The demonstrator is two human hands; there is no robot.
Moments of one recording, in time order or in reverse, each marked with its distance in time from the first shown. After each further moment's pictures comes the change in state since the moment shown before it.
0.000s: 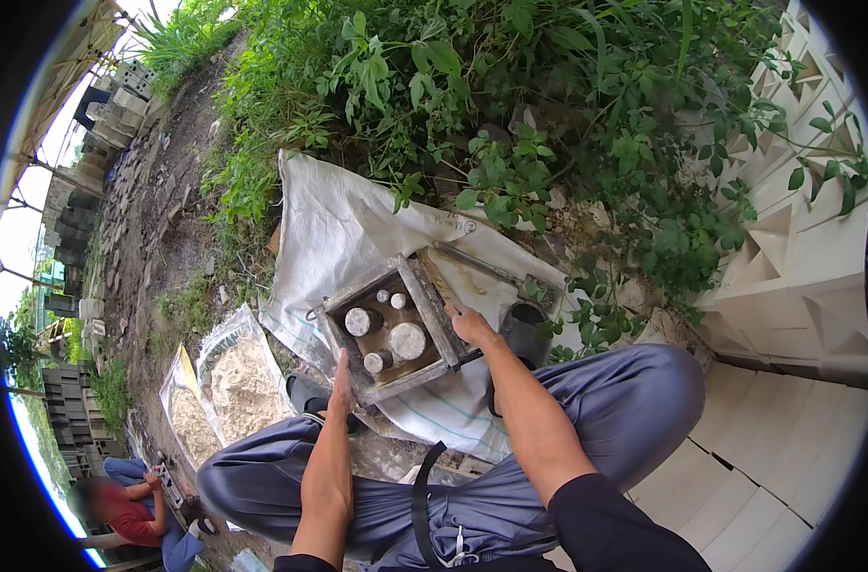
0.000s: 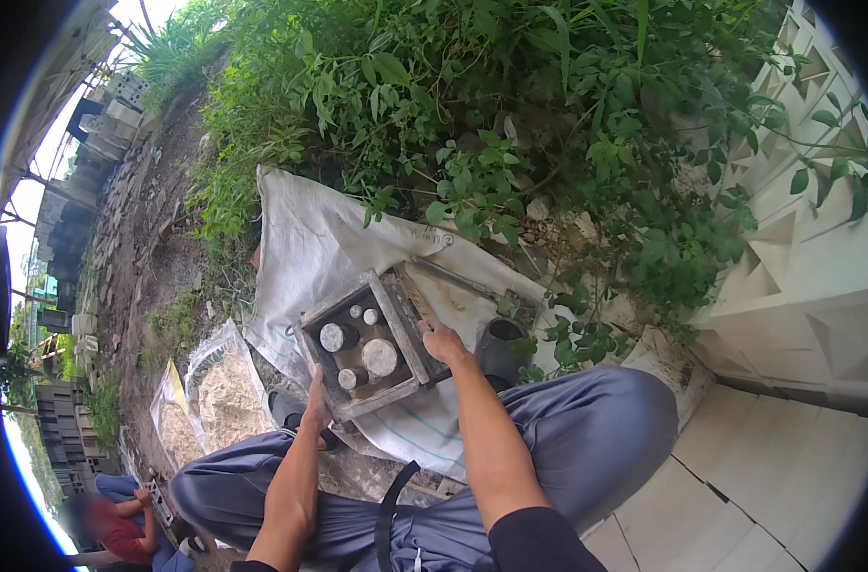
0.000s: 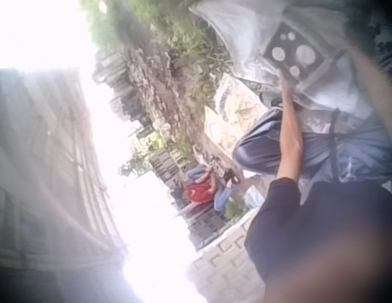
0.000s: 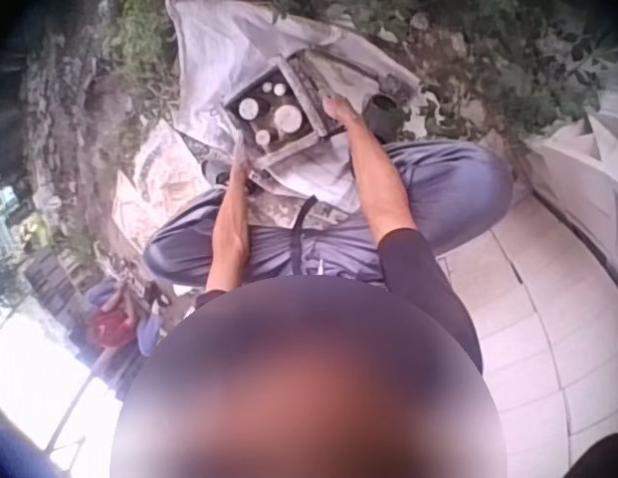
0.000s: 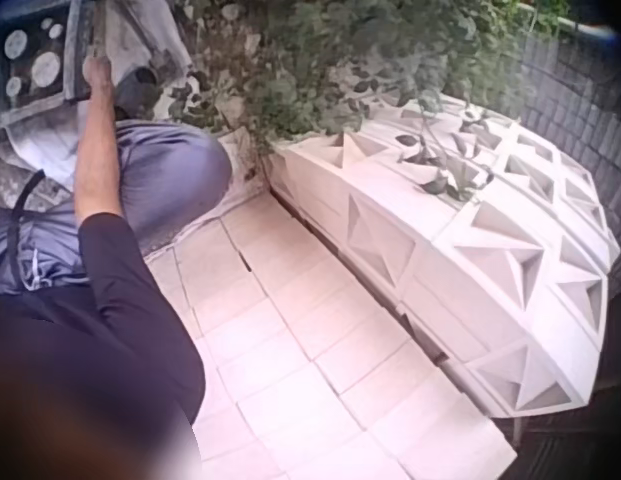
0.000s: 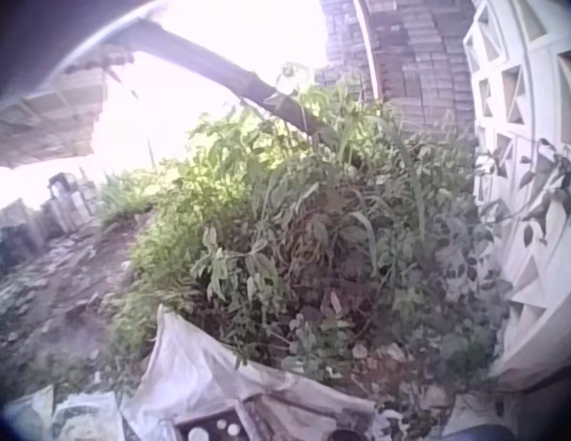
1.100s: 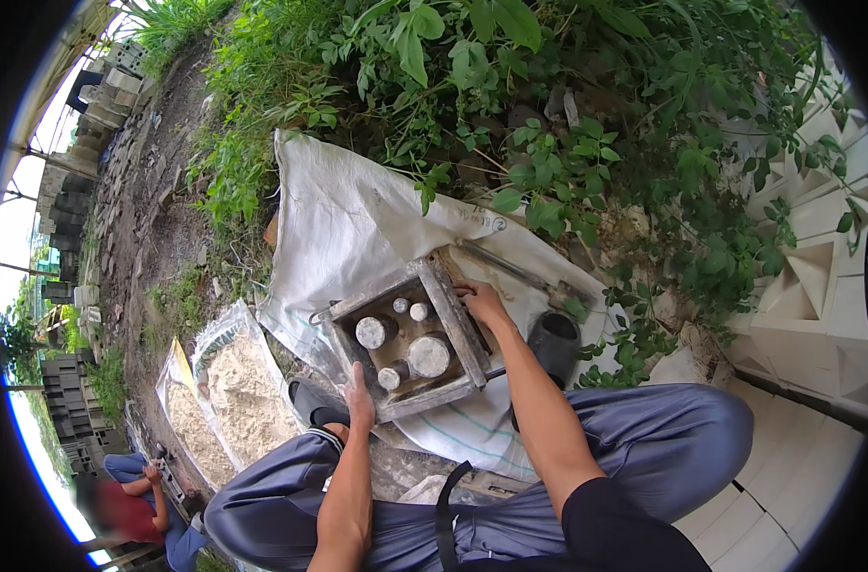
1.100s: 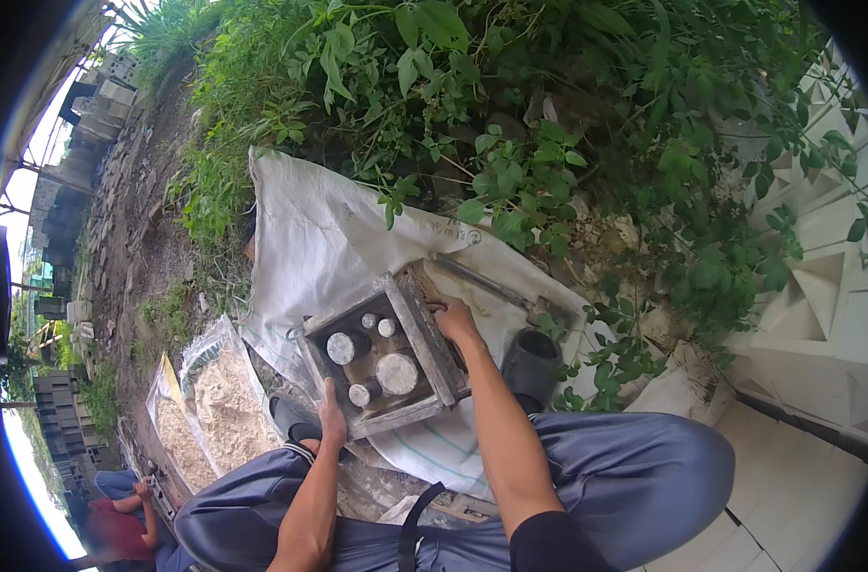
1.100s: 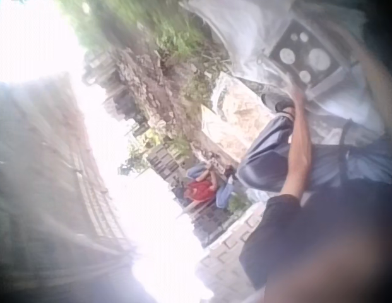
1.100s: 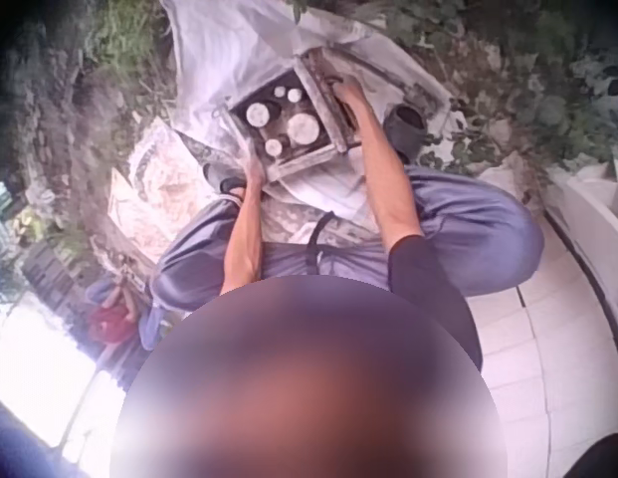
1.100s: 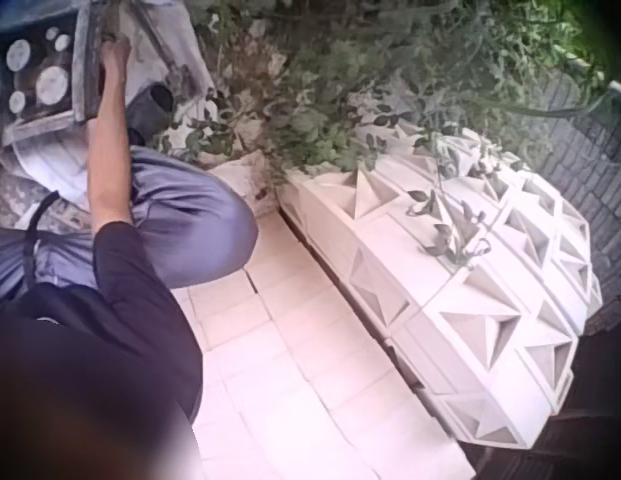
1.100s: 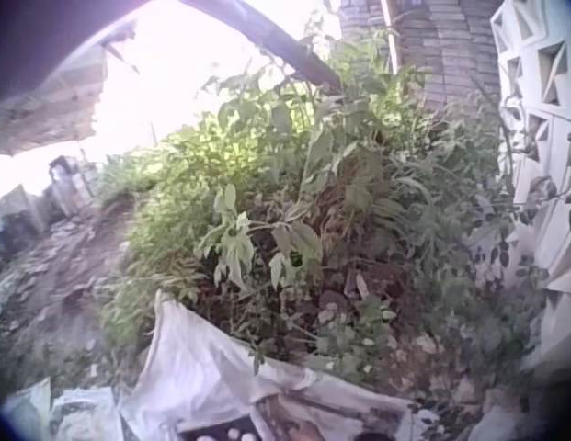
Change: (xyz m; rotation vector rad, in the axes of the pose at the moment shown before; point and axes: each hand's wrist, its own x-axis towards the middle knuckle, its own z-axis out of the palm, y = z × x) left_hand 0.006 -0.027 -0.007 0.539 0.601 0.275; right_hand 0.086 0.002 0.030 0.439 -0.108 -0.102
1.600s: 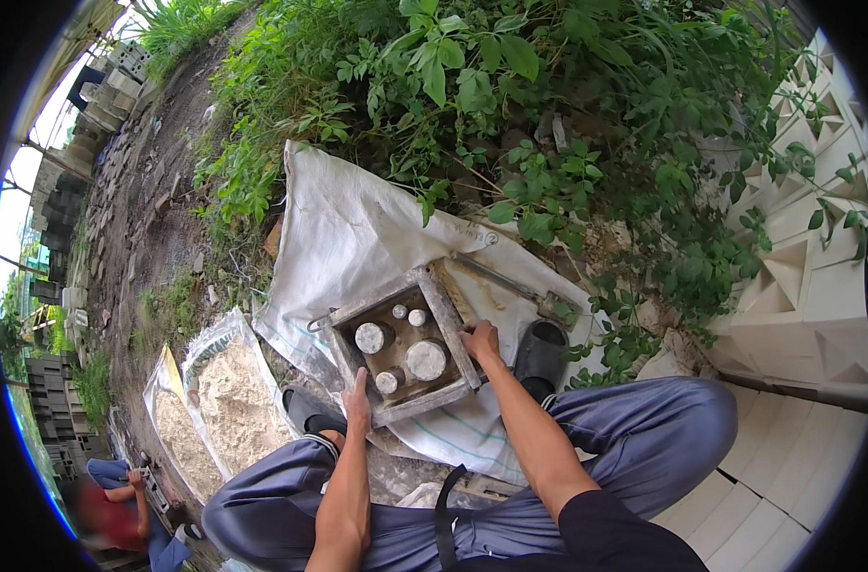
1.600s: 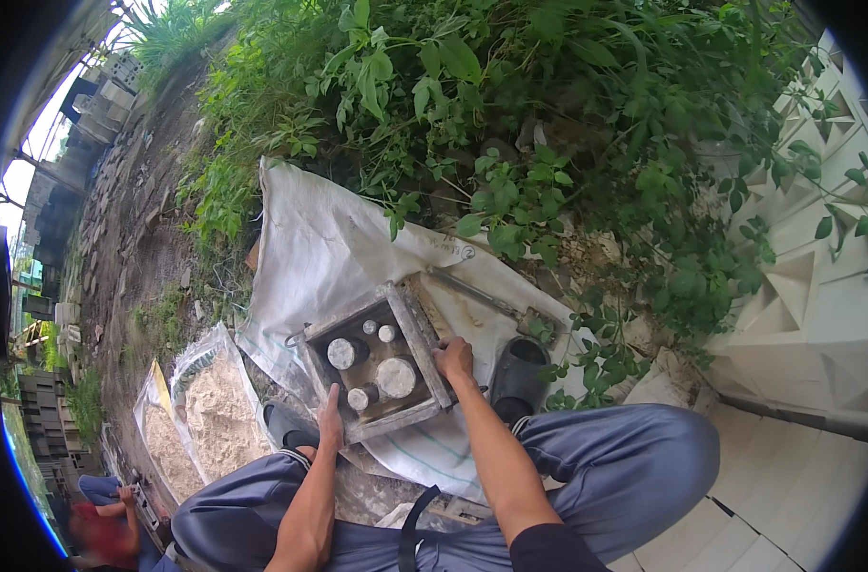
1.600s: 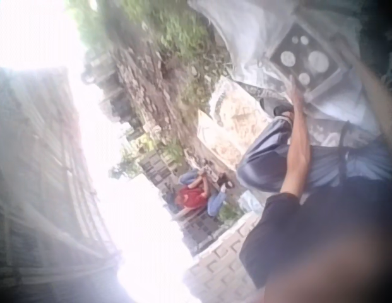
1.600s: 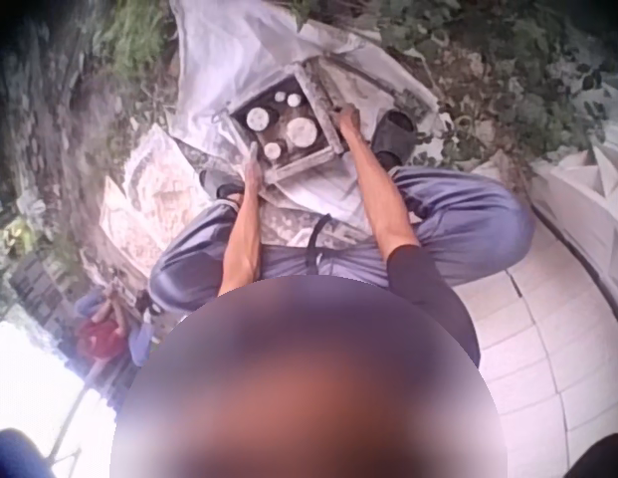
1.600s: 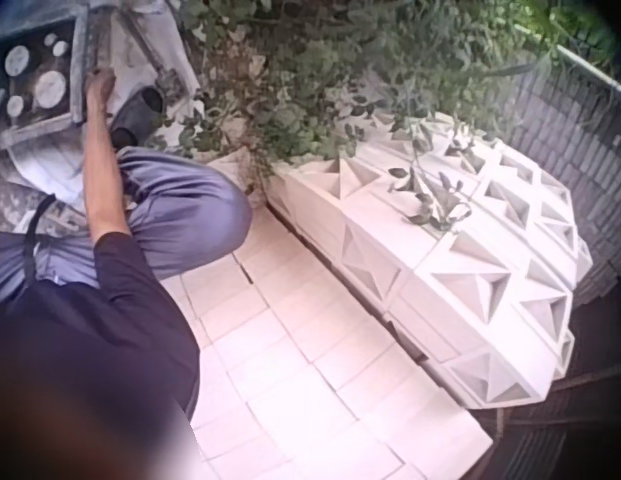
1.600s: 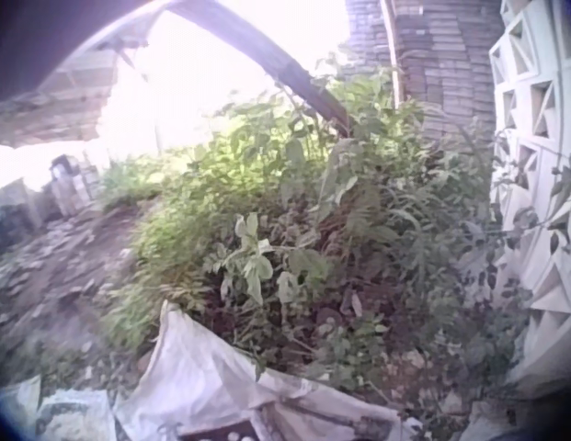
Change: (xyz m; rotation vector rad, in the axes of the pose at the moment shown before) left_hand -0.009 0.010 -0.006 -0.173 -0.086 -0.041; right_hand -0.082 -0.010 0.018 -0.465 0.267 0.075
